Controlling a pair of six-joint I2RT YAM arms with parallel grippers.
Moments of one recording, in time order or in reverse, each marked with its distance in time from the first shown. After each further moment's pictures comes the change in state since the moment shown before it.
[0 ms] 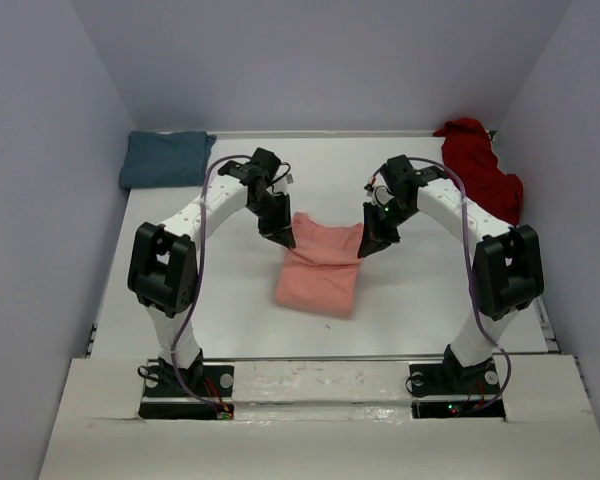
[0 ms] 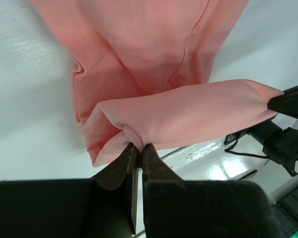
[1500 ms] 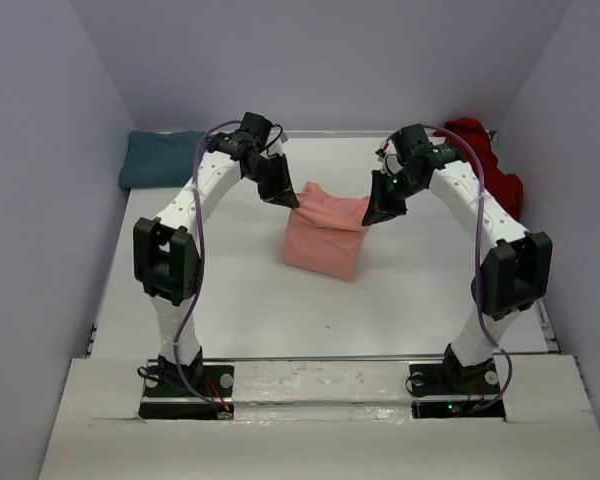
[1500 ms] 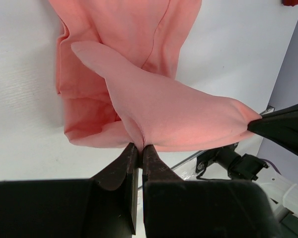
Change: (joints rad) left arm 0.071 0.086 0.305 -0.010 0.020 -0.047; right arm -0.036 -0.007 0.248 -0.057 0.090 0.033
